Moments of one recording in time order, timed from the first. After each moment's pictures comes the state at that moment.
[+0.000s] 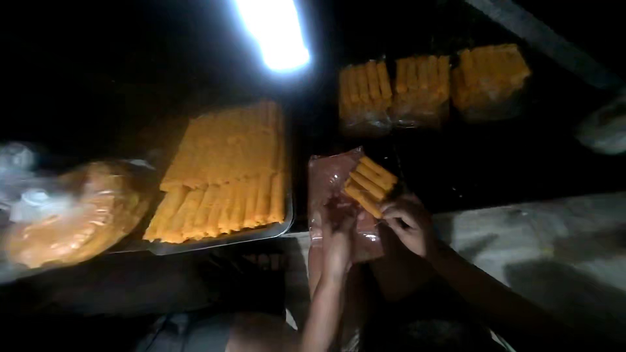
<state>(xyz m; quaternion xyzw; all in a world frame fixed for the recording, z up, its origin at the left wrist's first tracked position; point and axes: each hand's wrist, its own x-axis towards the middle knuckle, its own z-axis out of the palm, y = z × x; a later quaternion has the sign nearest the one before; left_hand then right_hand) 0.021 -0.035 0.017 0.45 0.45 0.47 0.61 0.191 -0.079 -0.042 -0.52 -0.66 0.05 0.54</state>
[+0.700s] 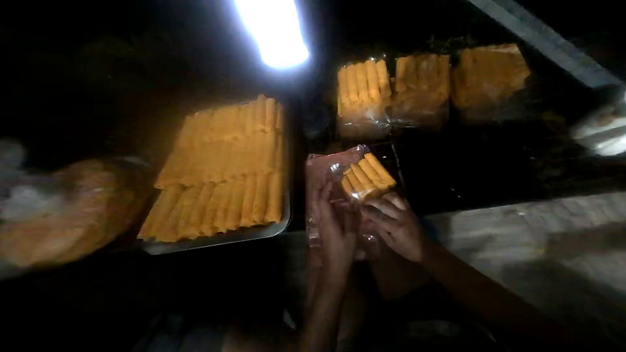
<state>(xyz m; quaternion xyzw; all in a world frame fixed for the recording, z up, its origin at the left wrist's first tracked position) 0.014 -0.033 0.016 0.70 0.51 0.39 0.32 0.178 -0.079 -0.026 -0.55 -0.73 0.05 0.41</state>
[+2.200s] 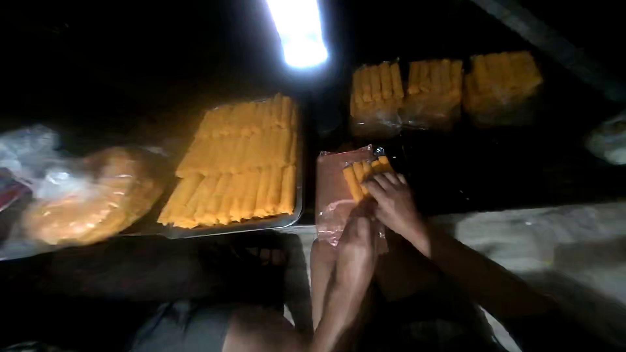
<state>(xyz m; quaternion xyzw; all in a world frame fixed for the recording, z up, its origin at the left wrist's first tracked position) 0.014 -0.075 0.013 0.81 0.50 0.26 0.17 0.162 -0.030 0.003 -0.59 -0.74 0.02 0.32</state>
